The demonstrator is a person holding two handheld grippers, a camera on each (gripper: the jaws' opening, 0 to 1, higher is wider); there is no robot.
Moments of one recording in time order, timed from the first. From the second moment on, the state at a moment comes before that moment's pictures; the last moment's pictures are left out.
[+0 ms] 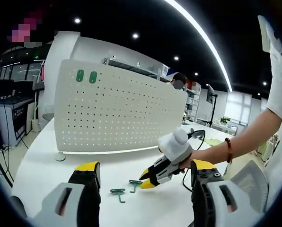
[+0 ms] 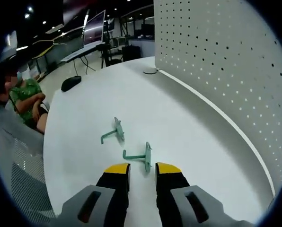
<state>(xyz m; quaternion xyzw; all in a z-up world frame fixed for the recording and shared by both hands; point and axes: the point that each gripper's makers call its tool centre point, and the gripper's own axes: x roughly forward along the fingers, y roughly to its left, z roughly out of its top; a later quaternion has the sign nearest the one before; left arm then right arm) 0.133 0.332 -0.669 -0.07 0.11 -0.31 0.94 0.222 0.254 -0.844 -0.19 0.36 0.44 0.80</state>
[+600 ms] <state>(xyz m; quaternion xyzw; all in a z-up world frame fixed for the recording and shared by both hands) 0.135 0.347 -0.674 -0.09 0.12 -0.29 0.95 0.226 0.257 -0.858 -0.22 0.38 0.44 0.78</state>
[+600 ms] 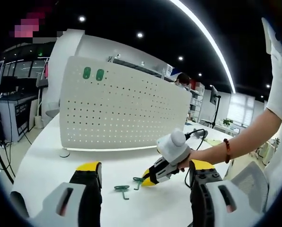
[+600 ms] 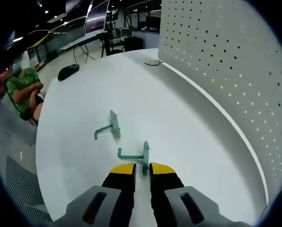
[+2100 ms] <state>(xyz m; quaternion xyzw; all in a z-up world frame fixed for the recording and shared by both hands) 0.119 0.322 -0.660 -0.08 0.10 -0.31 0.94 0.208 0.259 -0.780 -0.18 0.31 0.42 0.83</state>
